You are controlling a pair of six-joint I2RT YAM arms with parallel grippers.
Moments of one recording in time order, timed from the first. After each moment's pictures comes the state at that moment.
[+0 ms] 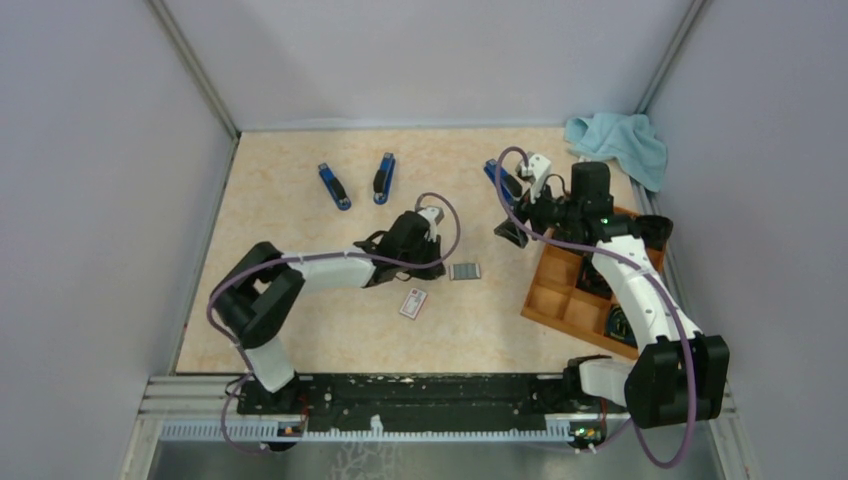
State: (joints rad) left arm -0.81 1.81 1.00 0.06 0.07 -0.49; right arm 0.12 1.20 0.97 -0.41 -0.75 -0.38
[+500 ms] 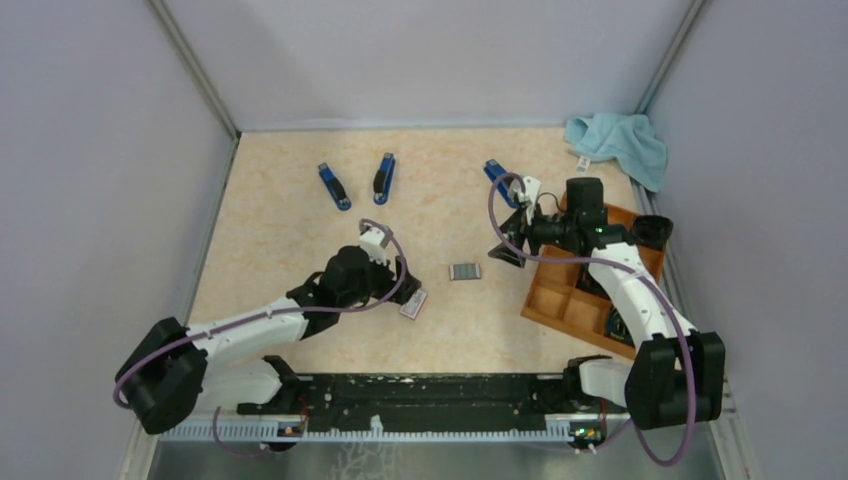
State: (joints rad) left arm -0.81 1.19 0.50 0.23 -0.05 -0.43; right arm 0.12 1.20 0.87 -0.41 -0.96 -0.54
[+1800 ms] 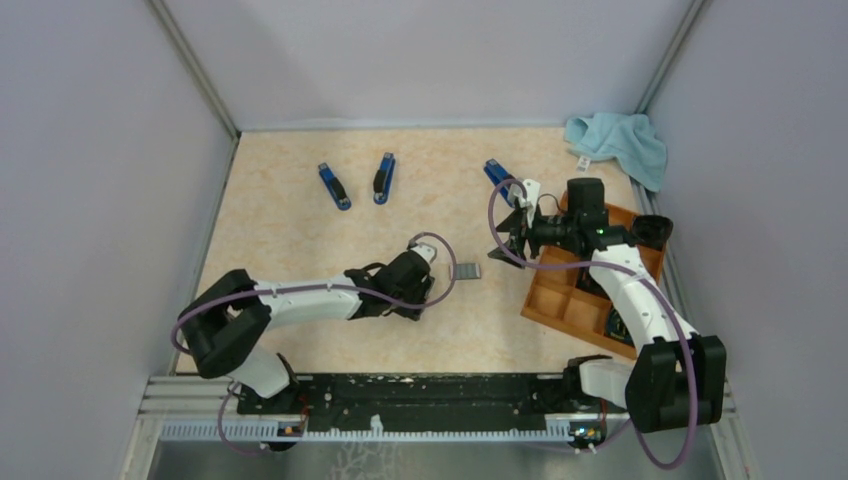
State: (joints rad) left arm -0.99 1.55 0.77 -0.19 -0.21 -0.43; right arm 0.12 1.18 0.86 -0.41 -1.02 -0.63
